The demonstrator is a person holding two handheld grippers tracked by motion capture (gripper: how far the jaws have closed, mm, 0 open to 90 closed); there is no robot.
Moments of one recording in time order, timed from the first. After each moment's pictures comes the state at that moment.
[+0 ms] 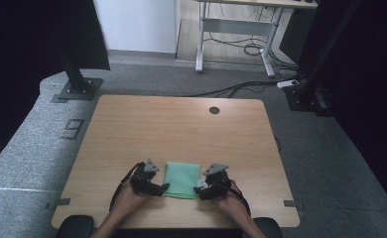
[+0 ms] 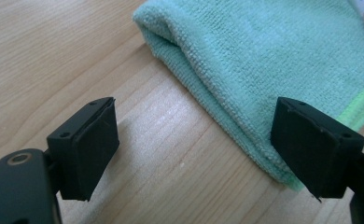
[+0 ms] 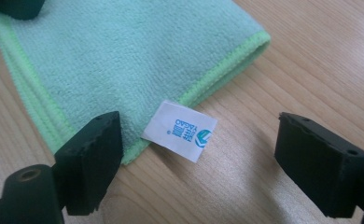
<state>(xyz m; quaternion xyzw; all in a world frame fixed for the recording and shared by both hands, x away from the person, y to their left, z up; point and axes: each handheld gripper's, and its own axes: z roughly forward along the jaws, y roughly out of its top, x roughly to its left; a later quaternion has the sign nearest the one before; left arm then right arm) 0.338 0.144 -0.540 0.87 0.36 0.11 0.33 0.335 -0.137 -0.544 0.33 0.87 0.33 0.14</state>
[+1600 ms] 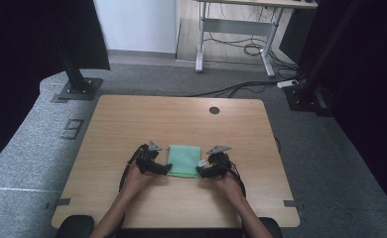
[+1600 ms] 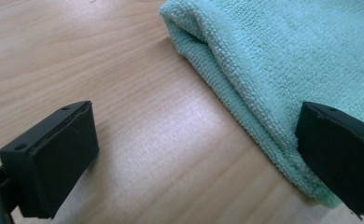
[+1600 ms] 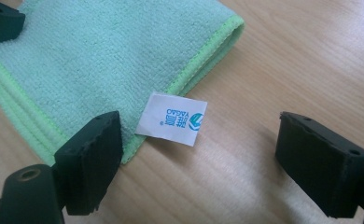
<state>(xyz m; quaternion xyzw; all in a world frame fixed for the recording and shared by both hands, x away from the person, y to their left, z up) 0.416 0.140 -0.549 0.84 0.41 0.14 0.33 0.405 -0.144 -0.549 0.40 0.84 0.35 0.15</state>
